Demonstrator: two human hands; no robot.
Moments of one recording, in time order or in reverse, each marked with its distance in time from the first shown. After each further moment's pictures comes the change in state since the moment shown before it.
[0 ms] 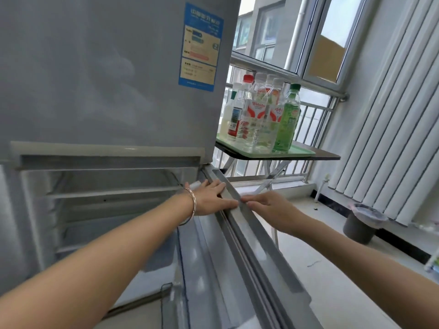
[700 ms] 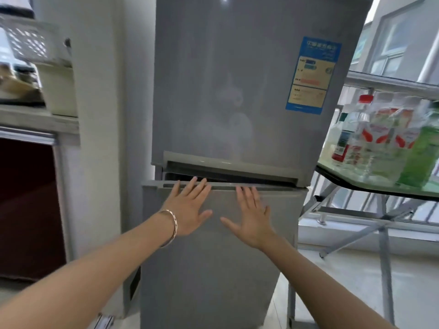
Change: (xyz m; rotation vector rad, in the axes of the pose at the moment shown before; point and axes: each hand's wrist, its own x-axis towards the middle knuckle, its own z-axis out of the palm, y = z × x) left_hand -0.146 -0.179 0.007 0.387 0.363 -0.419; right_hand 0.108 -0.117 0.183 -0.248 0.040 -0.357
